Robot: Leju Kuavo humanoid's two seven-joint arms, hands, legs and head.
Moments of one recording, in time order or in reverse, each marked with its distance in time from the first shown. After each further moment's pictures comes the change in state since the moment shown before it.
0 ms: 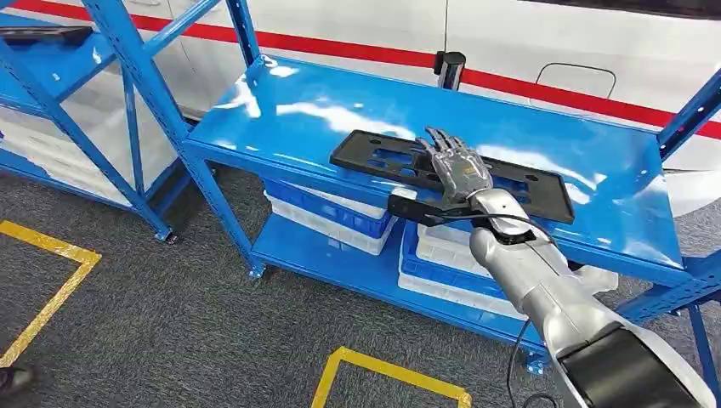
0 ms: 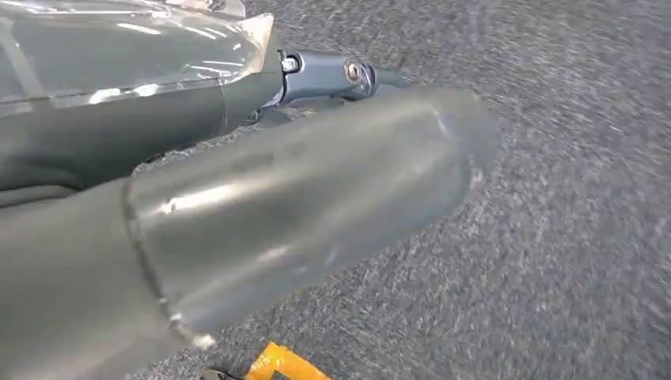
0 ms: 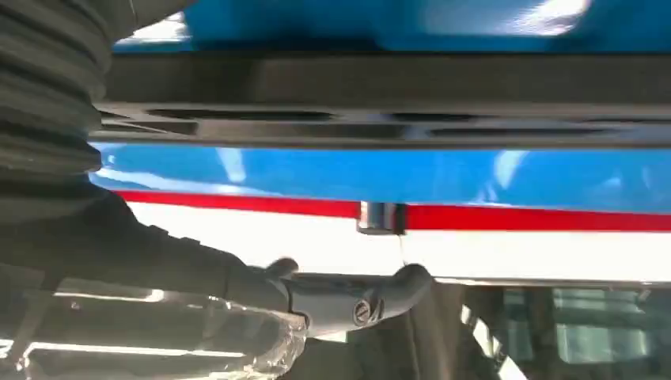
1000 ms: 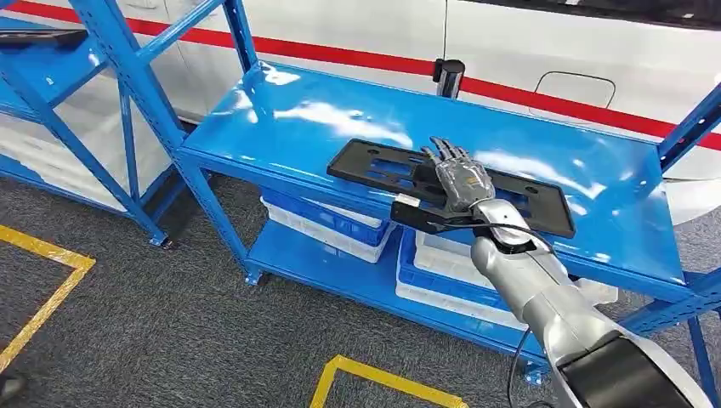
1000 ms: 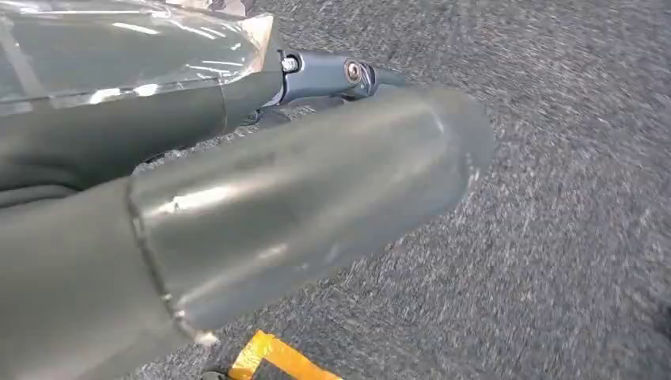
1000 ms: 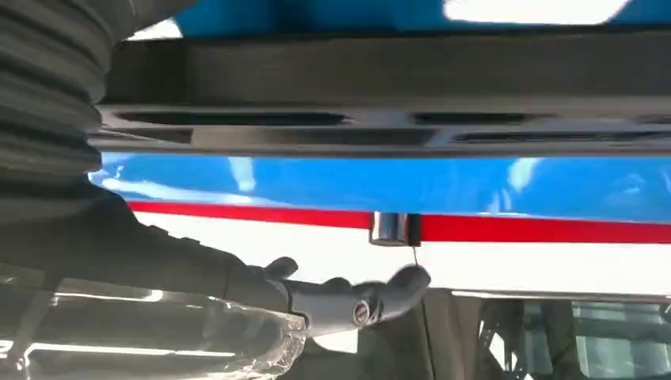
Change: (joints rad) left arm -0.004 -0.002 0.000 0.004 -0.007 -0.003 -0.002; right arm 0.034 -0.011 -0.011 0.006 0.004 -0.015 0.006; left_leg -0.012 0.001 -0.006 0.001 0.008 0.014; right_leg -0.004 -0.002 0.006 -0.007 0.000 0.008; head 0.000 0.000
